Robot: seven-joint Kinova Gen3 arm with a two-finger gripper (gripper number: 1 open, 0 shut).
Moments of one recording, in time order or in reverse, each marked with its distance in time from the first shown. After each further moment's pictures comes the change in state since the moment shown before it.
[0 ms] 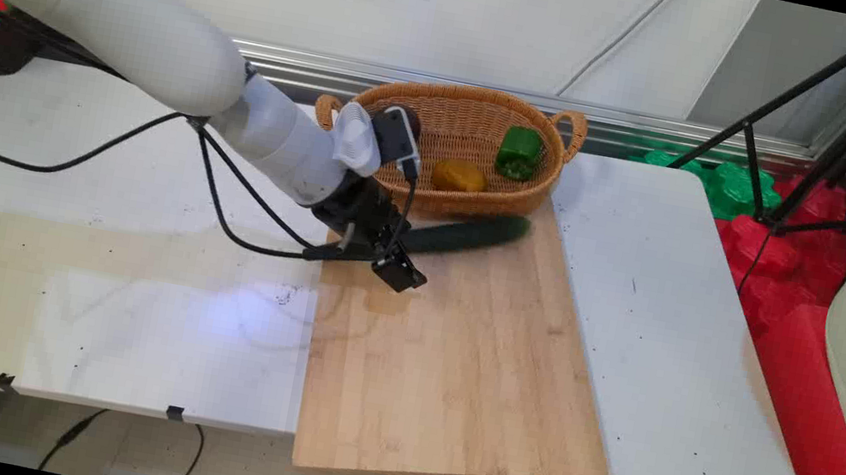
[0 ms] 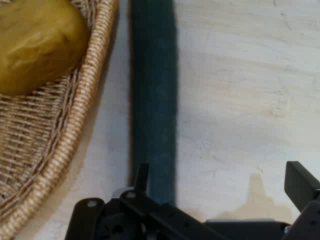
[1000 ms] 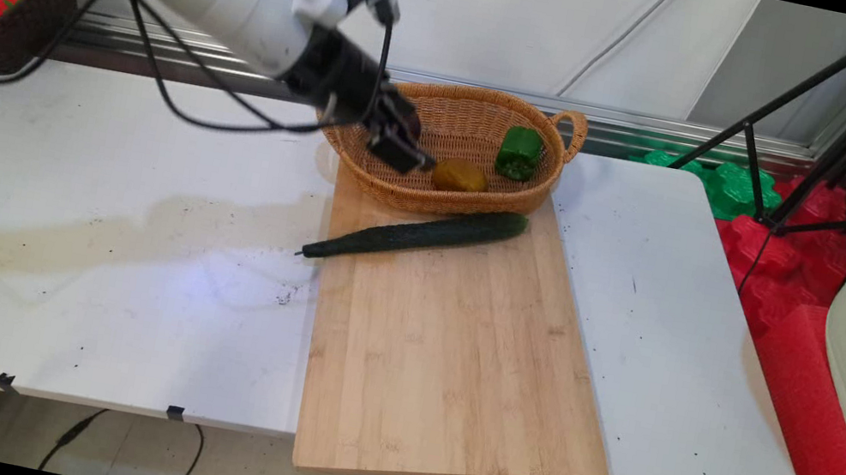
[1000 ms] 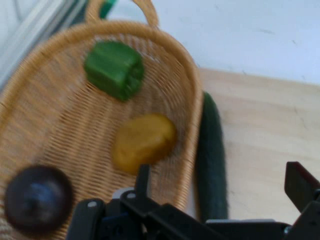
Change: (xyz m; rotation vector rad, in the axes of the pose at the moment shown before) arm 0.049 -0.036 -0.117 0.091 0.167 0.016
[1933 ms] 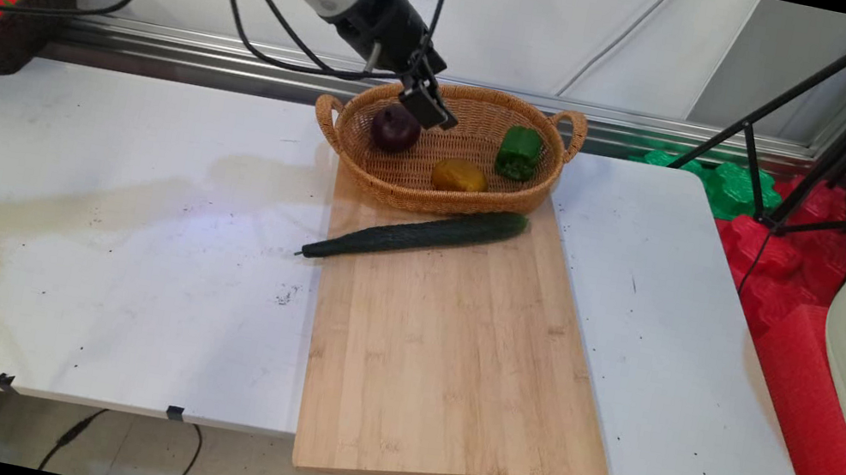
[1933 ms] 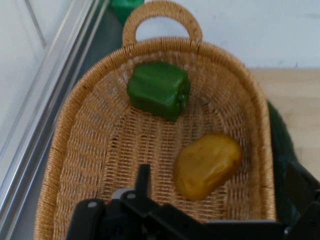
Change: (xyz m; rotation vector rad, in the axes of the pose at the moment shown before) arm 0.060 -0.061 0.038 0.011 -0.091 0.180
